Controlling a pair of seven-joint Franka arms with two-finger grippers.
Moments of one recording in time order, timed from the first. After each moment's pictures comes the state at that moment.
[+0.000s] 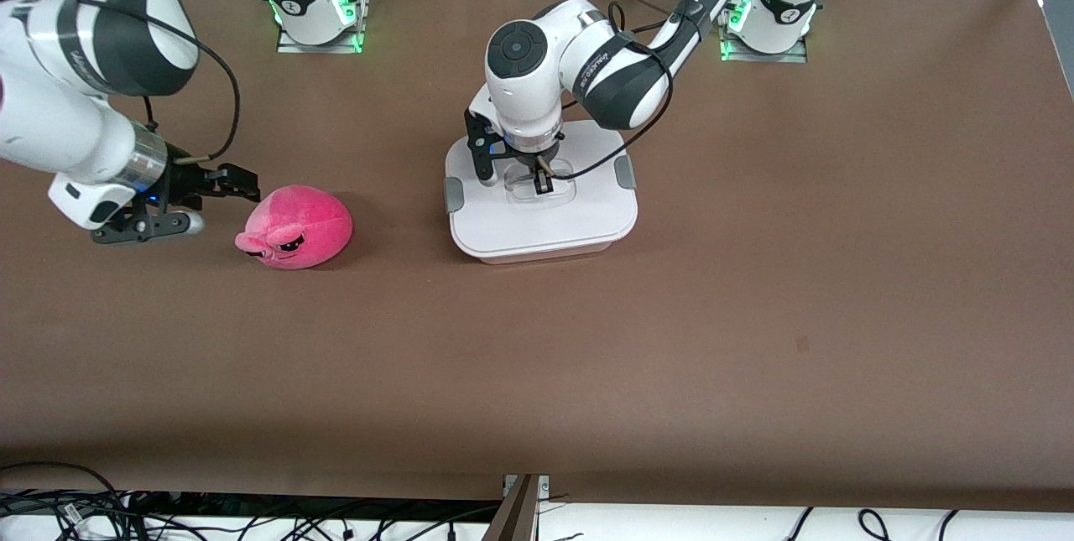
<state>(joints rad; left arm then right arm) -0.77 0.59 -0.08 -1.40 0.06 1.93 0.46 0.24 0.15 -0.17 -1.86 0.10 1.91 -0.09</state>
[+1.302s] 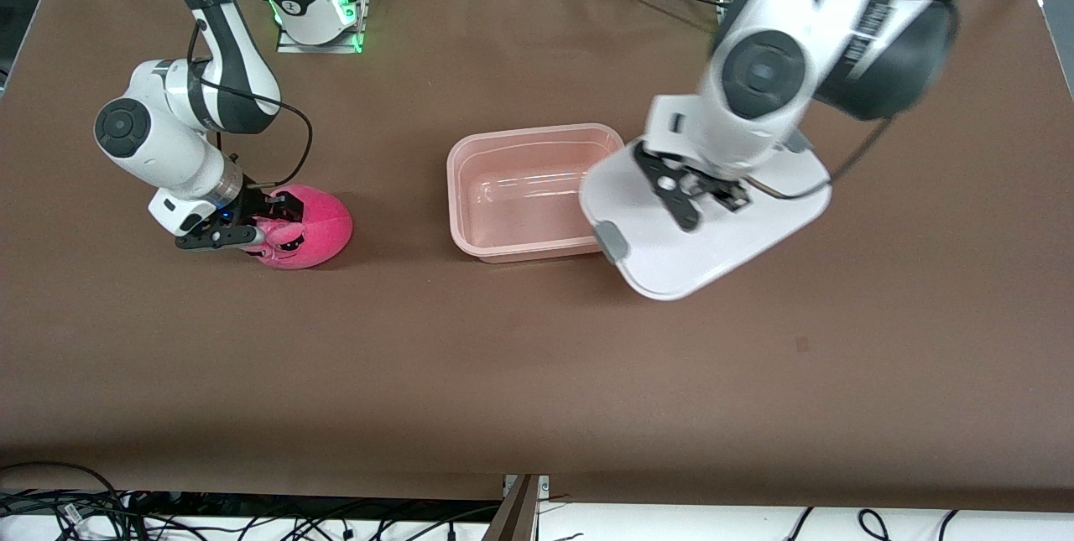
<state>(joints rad) -0.38 0.41 -0.04 -1.28 0.06 1.45 0.59 0.24 0.21 -0.16 -2.20 0.10 2.41 -0.09</state>
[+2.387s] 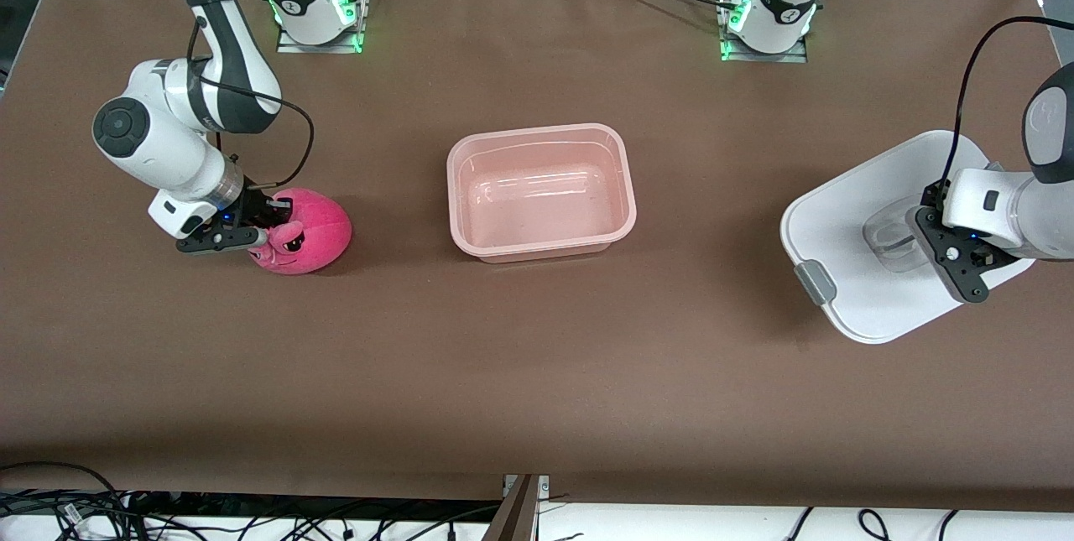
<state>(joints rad) 0.05 0.44 -0.05 -1.28 0.10 1.45 1.06 0.25 0.20 -0.14 -2.13 0.10 2.32 -0.10</state>
